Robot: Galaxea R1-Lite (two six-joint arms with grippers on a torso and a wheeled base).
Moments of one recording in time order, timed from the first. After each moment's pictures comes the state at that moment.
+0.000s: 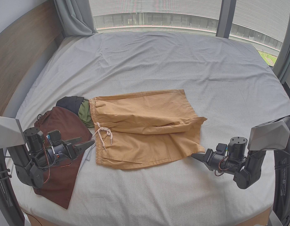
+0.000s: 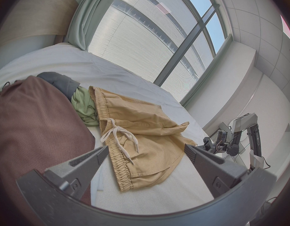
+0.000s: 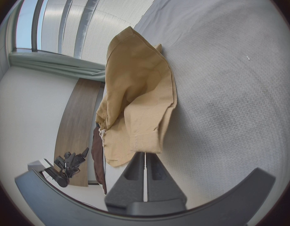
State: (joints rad) left arm 0.03 2.18 -0.41 -1.55 -0.71 -0.27; right arm 0.25 2.42 -0.53 -1.50 0.48 0.86
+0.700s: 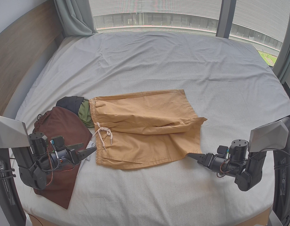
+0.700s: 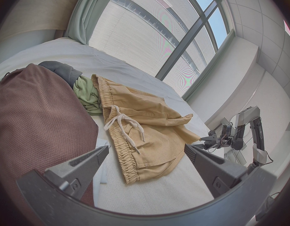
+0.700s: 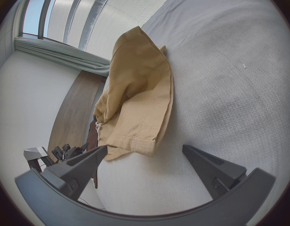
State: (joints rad) left arm 0.03 2.25 -0.41 -1.55 -0.71 -0.22; right arm 0.23 2.44 -0.49 -1.54 0.47 0.72
